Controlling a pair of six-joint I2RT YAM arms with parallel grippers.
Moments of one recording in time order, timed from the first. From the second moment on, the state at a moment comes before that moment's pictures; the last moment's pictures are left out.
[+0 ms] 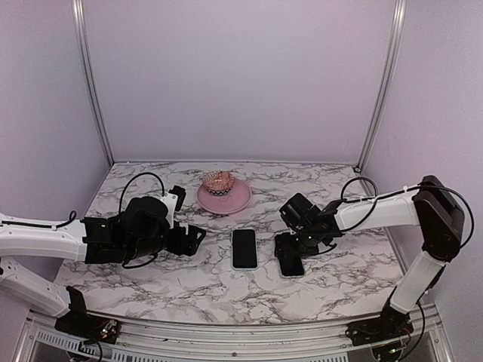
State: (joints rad) left arm -1.03 1.23 0.71 -0.07 -0.36 -0.46; right arm 0.77 1.69 0.95 -0.44 0.09 0.59
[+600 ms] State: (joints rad) left arm -1.03 1.19 0.68 -0.07 -0.36 -0.46; right arm 0.81 1.80 1.05 -0.41 0.20 0.69
